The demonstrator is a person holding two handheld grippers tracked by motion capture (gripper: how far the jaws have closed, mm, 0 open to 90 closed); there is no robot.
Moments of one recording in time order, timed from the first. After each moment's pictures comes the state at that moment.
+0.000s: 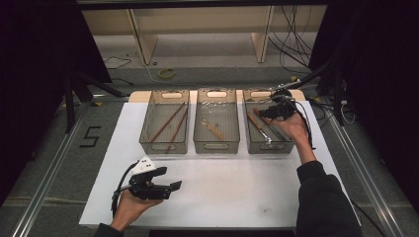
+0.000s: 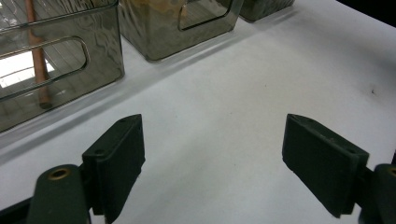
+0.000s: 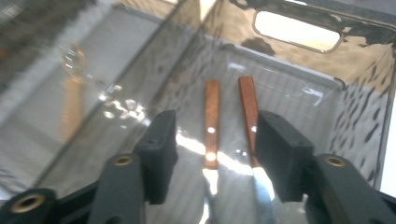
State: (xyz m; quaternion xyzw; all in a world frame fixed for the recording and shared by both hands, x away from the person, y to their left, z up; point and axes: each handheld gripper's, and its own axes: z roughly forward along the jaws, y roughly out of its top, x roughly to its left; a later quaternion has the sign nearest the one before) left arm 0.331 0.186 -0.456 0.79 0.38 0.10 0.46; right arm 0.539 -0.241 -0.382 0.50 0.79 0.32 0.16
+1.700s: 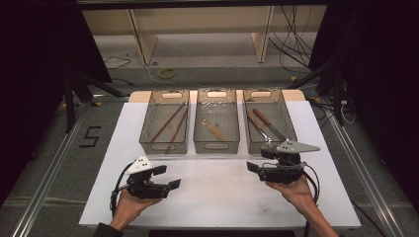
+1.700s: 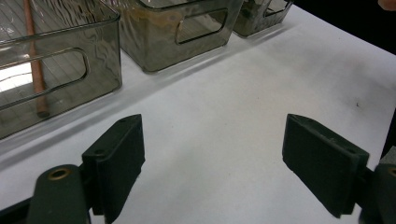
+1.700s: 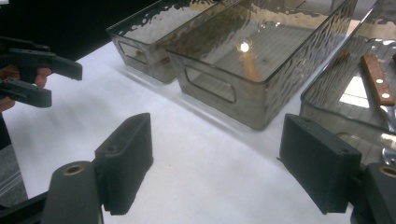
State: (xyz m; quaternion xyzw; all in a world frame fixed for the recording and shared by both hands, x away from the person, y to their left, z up) left arm 0.332 0.192 -0.455 0.78 0.38 0.09 0.49; right arm 0.350 -0.223 -0.412 0.38 0.77 0.49 0.12
